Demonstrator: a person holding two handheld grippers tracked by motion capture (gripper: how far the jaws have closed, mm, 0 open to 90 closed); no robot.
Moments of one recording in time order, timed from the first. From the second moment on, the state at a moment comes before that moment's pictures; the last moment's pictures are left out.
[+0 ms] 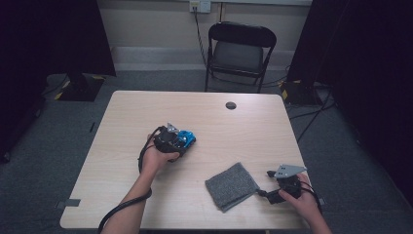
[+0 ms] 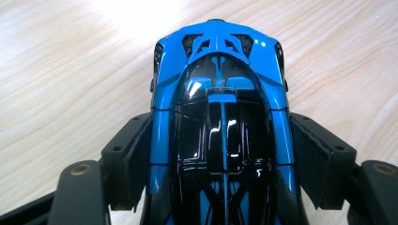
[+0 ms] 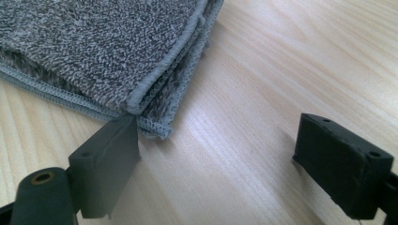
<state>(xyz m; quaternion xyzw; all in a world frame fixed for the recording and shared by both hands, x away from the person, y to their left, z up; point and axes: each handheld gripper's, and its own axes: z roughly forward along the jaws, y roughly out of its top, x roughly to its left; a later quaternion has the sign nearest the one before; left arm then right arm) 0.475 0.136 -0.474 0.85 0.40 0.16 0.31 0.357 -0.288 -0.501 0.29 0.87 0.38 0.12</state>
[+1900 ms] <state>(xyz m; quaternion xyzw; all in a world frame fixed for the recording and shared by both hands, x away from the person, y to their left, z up) 0.428 0.172 -0.486 0.83 0.40 0.16 0.35 0.357 -0.287 -0.501 0.29 0.87 0.38 0.12</state>
